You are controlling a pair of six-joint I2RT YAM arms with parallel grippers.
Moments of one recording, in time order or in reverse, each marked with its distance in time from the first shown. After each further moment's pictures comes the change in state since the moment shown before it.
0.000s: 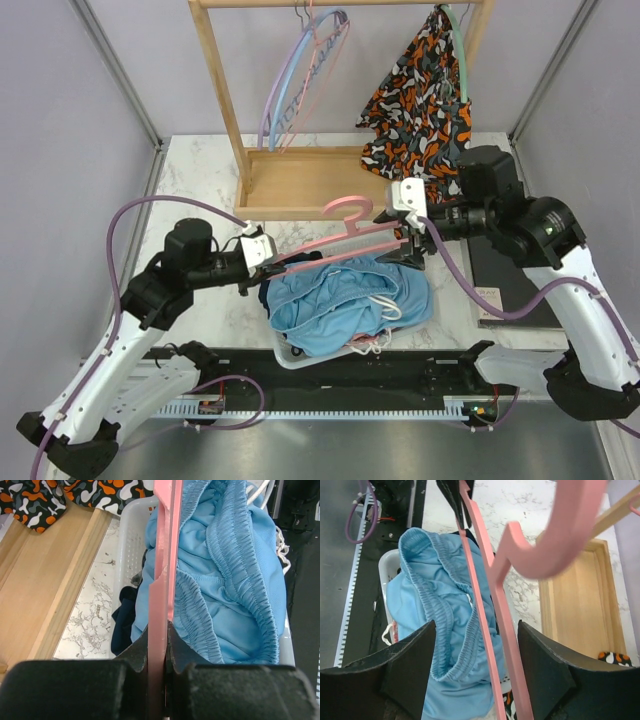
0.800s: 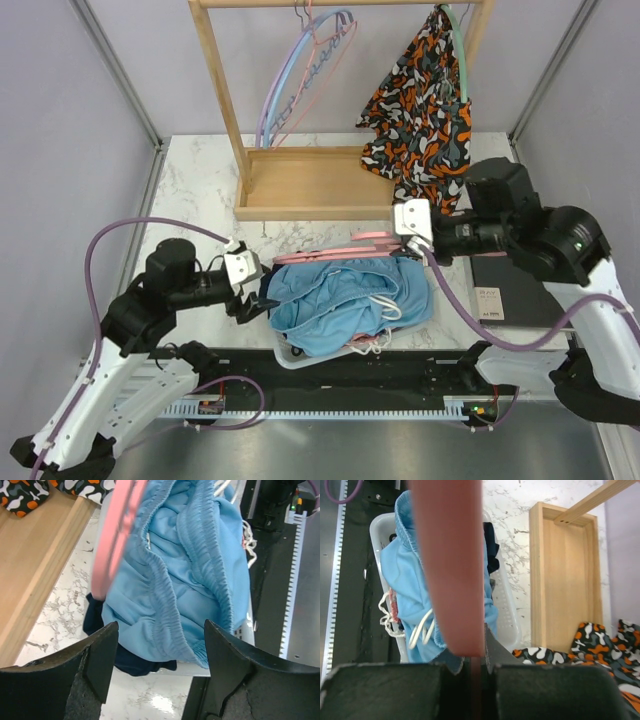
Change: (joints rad) left arm -0.013 -0.113 -0.009 -0.108 -0.008 -0.072; right arm 0.124 0.008 0.091 -0.151 0.213 -0.045
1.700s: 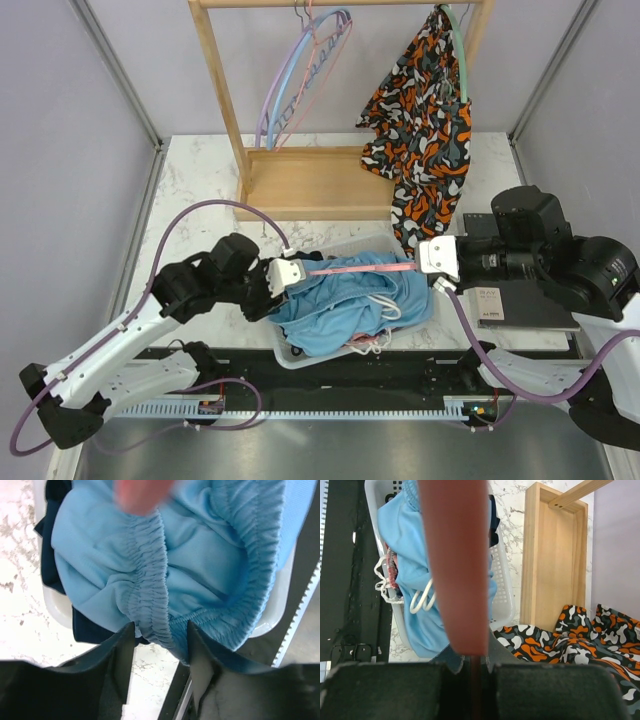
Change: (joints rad) left arm -0.261 0.238 0.022 -0.212 -0.351 -0.007; right arm -0.002 -0.170 -0.067 -0.109 0.075 -0.146
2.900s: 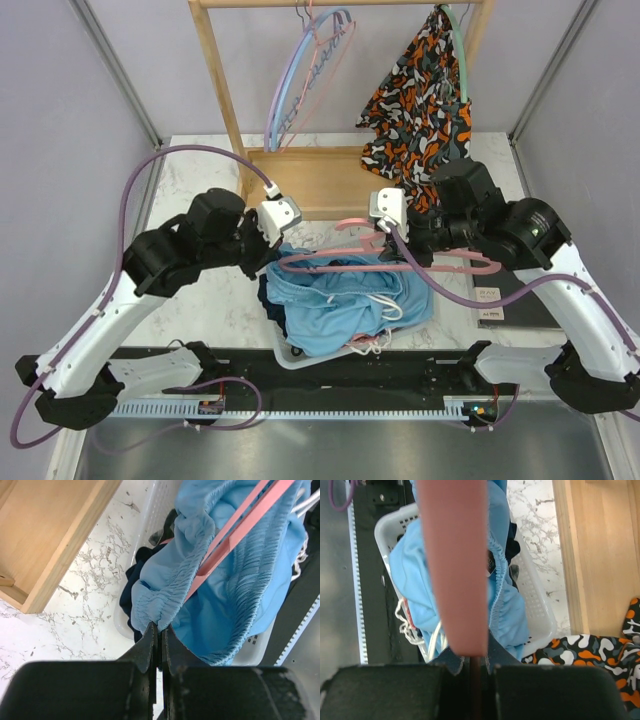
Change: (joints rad) left arm 0.014 0.166 0.446 -0.083 -0.136 -0.180; right arm 0.023 0.207 -0.005 0.121 -0.002 0.309
